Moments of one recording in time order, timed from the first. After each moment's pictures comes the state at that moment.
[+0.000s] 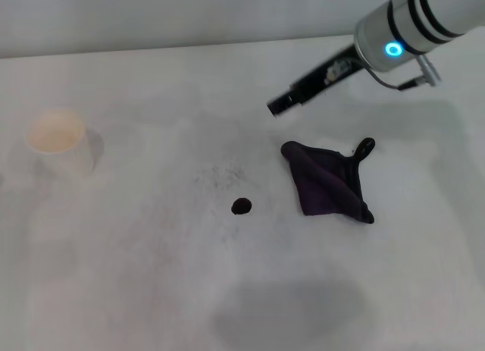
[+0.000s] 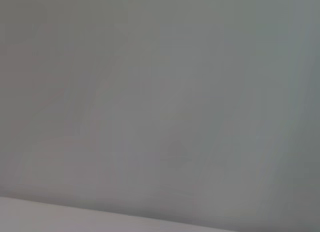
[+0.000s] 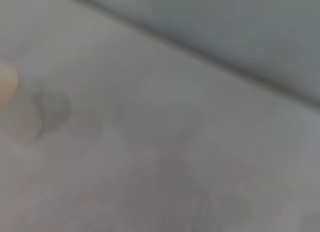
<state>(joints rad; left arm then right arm) -0.33 -2.07 0.97 0.06 -2.60 -1.13 2.67 0.75 2.01 -1.35 -1.06 0.68 1.24 -0.49</state>
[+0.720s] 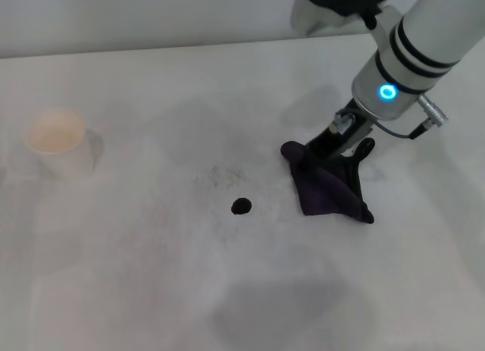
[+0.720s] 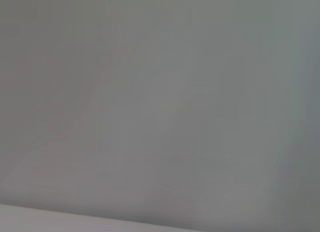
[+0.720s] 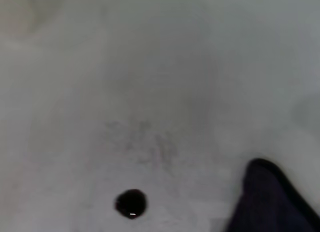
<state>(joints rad) -0.36 -2.07 0.97 0.07 -2.60 -1.10 2.67 0.81 2.02 -1.47 -1.02 0.59 1.45 -0.23</state>
